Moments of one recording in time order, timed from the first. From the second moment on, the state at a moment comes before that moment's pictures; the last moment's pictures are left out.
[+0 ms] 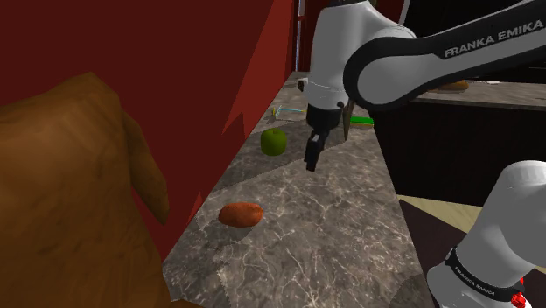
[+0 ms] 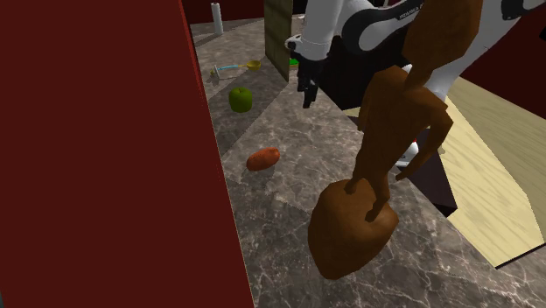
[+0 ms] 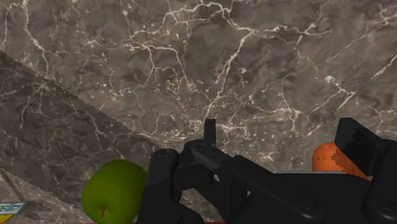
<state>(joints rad) 0.16 -0.44 0.26 -2.40 0.02 2.04 -0.04</state>
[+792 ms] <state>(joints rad) 0.21 -0.05 0.41 -2.23 -0.08 2.29 0.08</state>
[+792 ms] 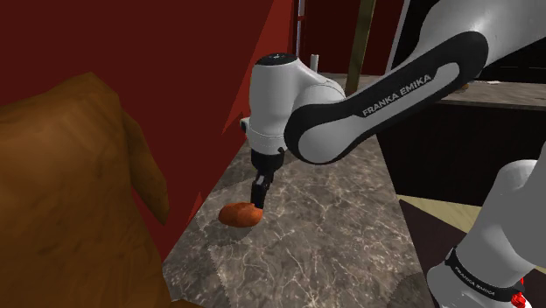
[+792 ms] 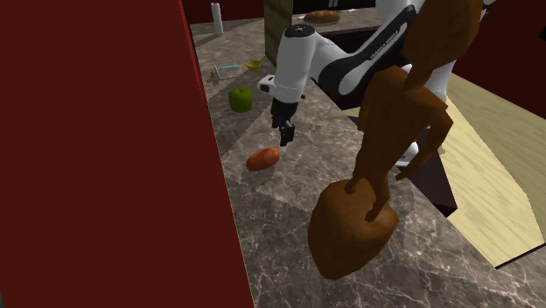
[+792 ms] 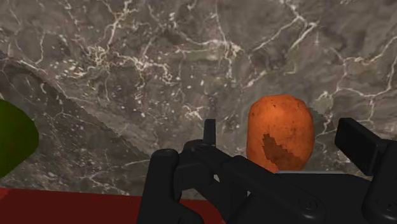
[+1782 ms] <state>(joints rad) 0.24 0.14 0.42 -2.19 -0.19 2.43 0.16</state>
